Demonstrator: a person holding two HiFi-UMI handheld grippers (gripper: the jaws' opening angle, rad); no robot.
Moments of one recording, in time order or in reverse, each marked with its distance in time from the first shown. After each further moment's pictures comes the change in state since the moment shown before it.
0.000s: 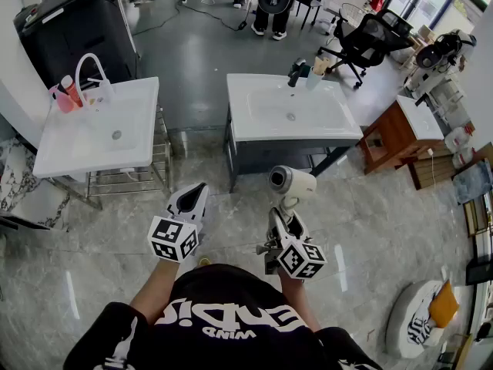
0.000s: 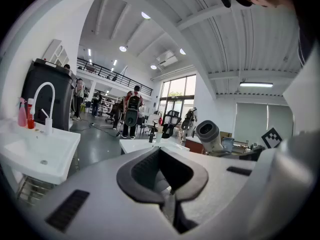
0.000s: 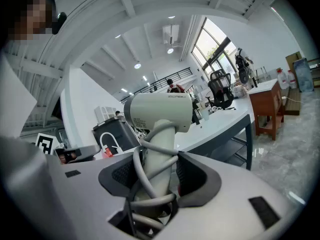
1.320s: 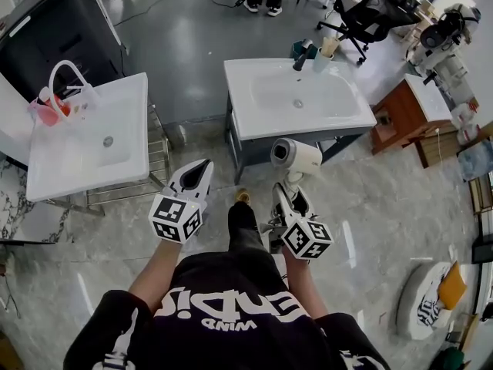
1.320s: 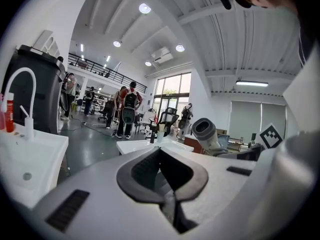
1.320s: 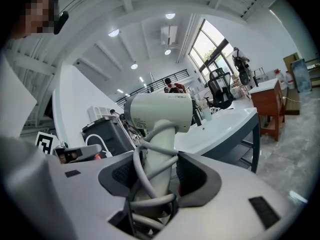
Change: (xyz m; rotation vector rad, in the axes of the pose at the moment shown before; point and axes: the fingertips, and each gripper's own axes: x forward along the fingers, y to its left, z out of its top) left arm 0.111 0.079 0.014 0.030 0.019 -0.082; right arm 0.127 -0.014 0.022 0.004 -0.032 -0.040
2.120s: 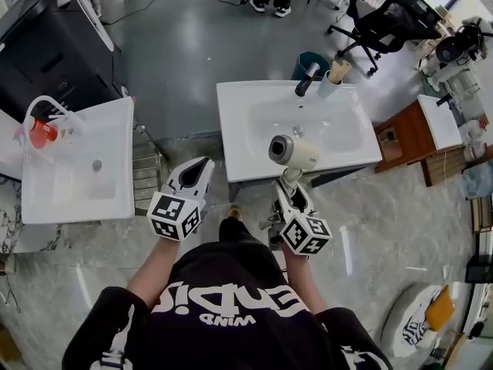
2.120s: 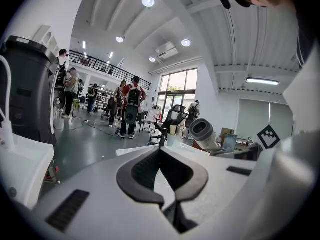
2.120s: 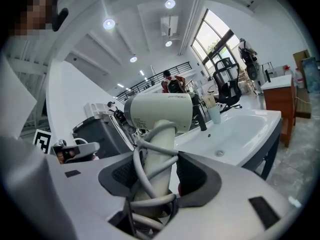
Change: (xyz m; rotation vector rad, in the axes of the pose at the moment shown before) left arm 0.160 0.068 0.038 -0.024 0.037 0.048; right arm 0.161 -0.072 0.071 -0.008 0.082 0.027
